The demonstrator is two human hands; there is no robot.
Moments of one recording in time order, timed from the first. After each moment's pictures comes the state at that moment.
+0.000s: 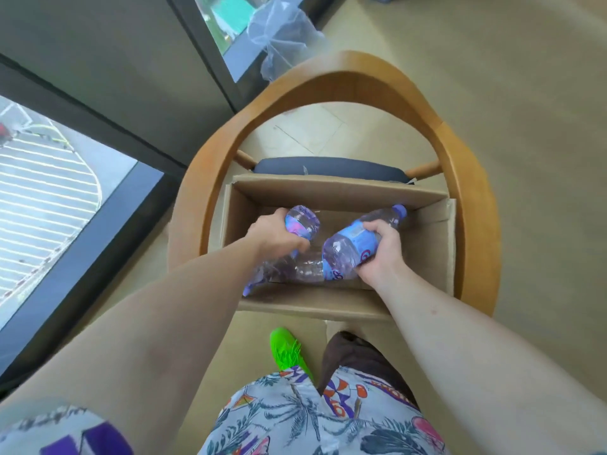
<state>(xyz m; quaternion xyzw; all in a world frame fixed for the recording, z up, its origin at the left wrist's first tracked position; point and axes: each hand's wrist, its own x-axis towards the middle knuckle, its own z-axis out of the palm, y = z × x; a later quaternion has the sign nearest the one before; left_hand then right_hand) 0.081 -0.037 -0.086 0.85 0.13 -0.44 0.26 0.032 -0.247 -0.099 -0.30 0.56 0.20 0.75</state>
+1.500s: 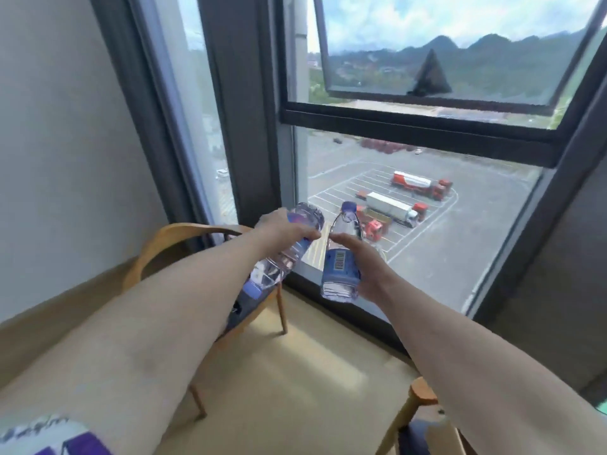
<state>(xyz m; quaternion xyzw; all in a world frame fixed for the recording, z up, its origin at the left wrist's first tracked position) -0.407 0.156 0.319 0.66 0.65 0.24 0.30 -0.219 0.092 0.272 -0.49 -0.35 0.62 0.50</state>
